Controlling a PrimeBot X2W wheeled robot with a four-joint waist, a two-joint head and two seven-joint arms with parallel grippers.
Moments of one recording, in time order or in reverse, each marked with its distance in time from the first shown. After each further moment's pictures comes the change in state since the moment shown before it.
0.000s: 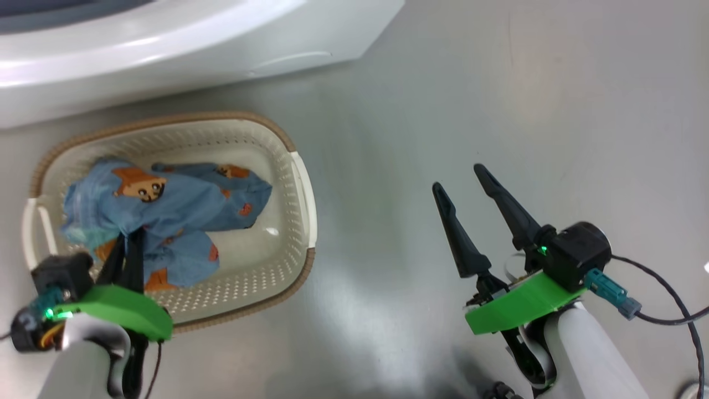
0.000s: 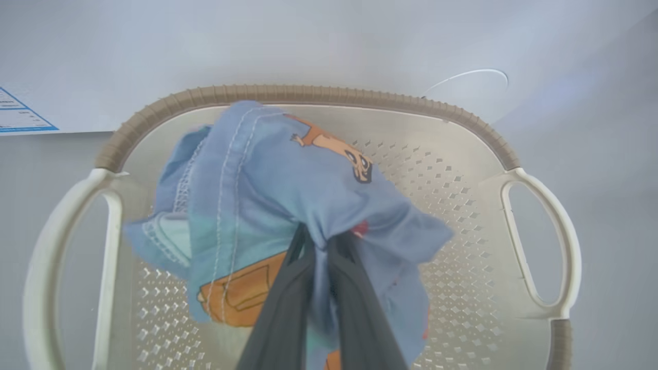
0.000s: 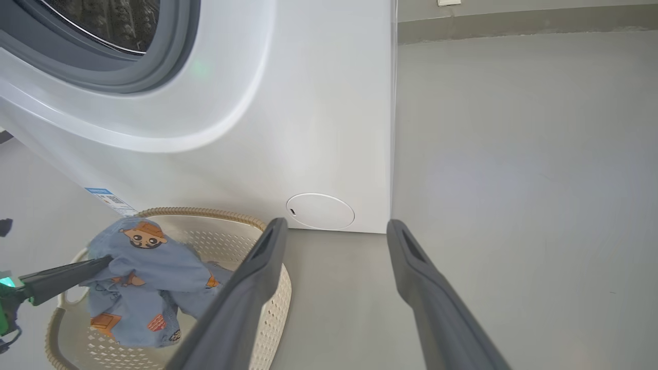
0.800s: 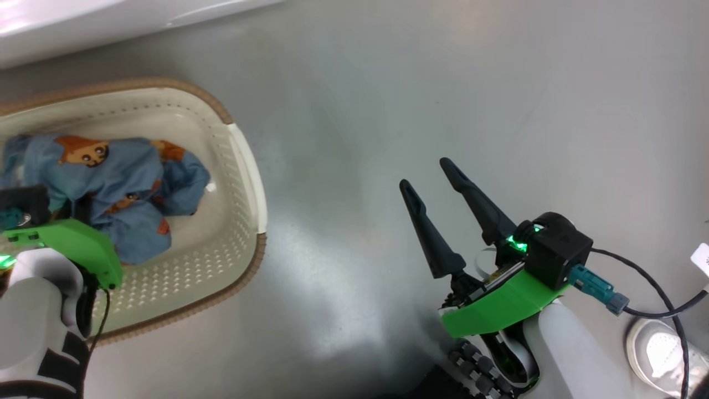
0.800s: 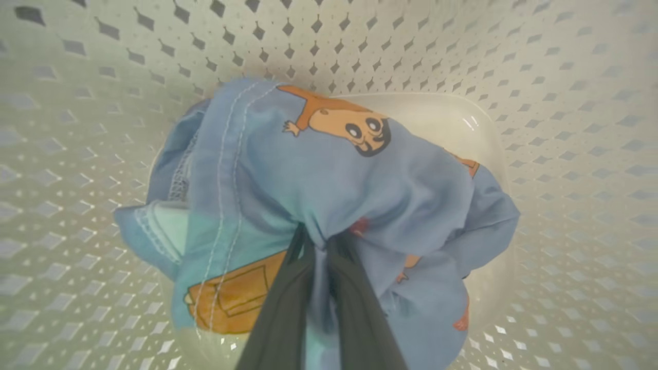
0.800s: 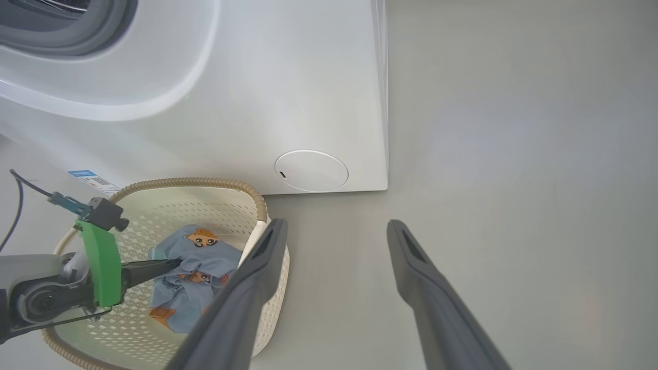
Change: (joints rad) left arm -0.302 0.065 -0.002 0.370 0.104 0.051 0.151; right arm -0.026 0.003 0.100 -0.032 0.091 0.000 0.000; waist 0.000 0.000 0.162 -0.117
